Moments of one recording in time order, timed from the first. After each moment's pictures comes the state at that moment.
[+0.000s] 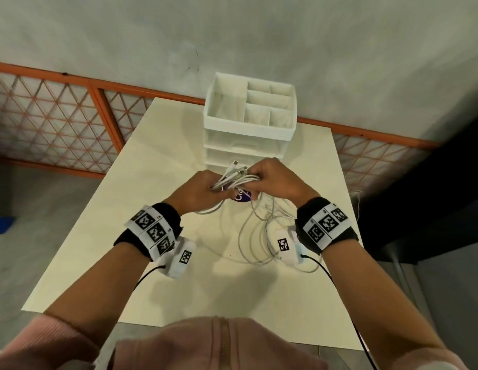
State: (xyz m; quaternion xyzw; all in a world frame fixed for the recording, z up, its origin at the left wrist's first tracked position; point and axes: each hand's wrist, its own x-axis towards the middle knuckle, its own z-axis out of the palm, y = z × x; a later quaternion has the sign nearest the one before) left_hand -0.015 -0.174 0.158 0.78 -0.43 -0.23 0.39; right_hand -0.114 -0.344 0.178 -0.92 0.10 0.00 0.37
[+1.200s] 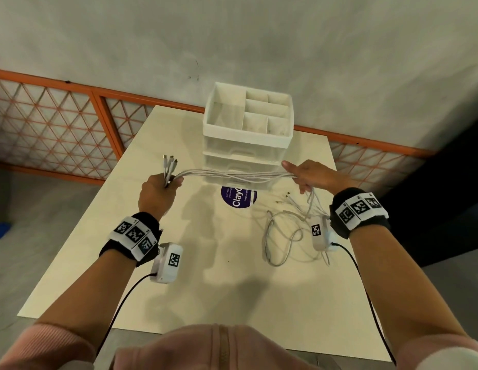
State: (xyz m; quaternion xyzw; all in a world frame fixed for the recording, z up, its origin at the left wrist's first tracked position) left_hand 0.034 -0.140 0.105 0.88 -0.14 -0.08 0.45; right_hand -0.141 -0.424 0.194 -0.90 0.30 0.07 0.32
